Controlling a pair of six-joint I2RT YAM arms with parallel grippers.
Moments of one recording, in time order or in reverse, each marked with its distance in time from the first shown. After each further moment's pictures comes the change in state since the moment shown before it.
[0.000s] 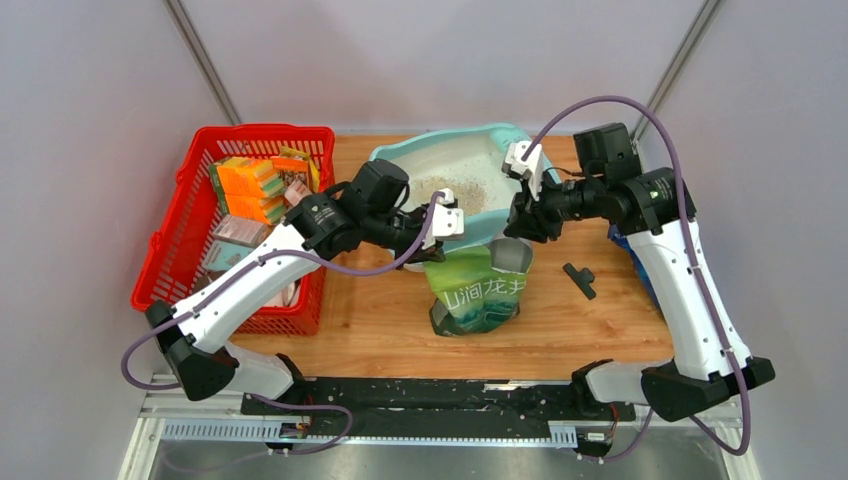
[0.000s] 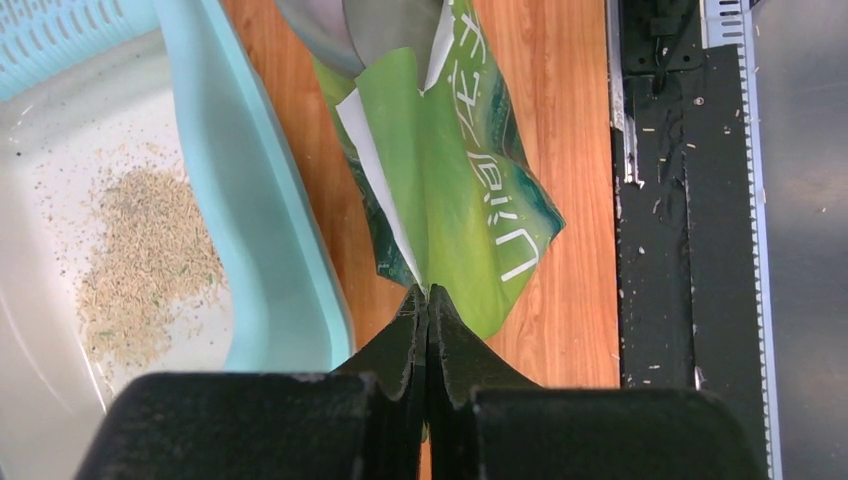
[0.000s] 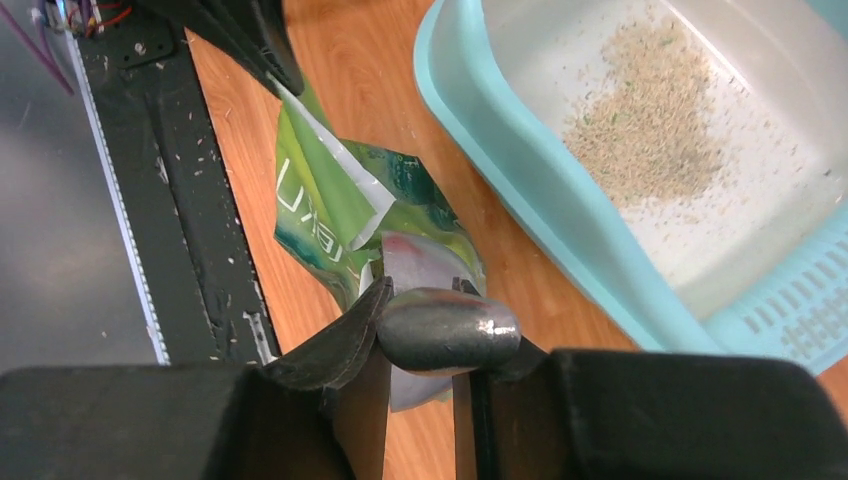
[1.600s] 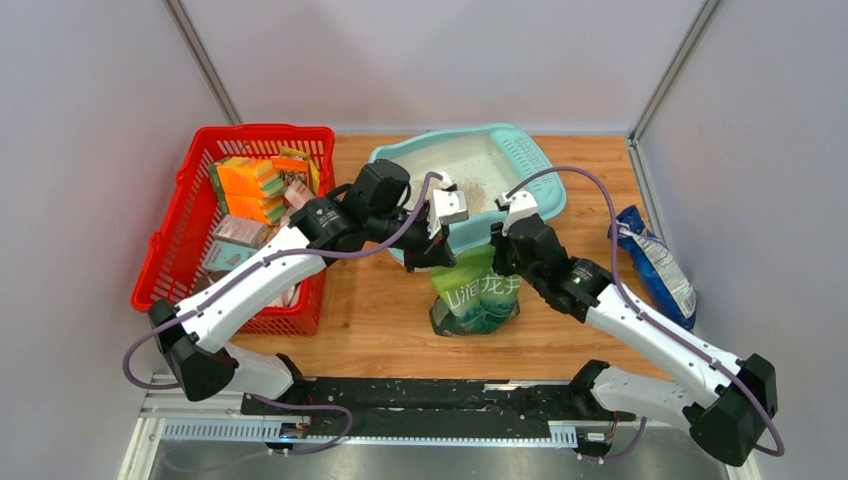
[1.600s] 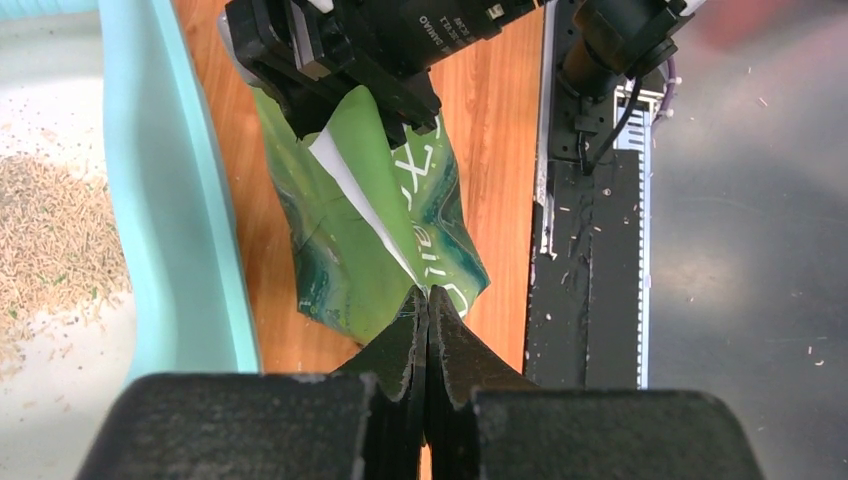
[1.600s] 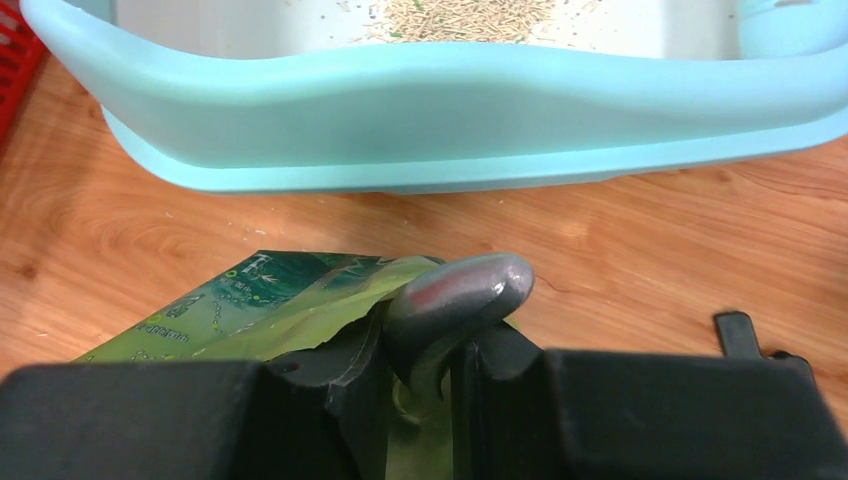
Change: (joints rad) left arm 0.003 -0.006 -0.047 0.136 0.072 -0.314; right arm 0.409 -0.248 -0.898 0.876 1.015 0.966
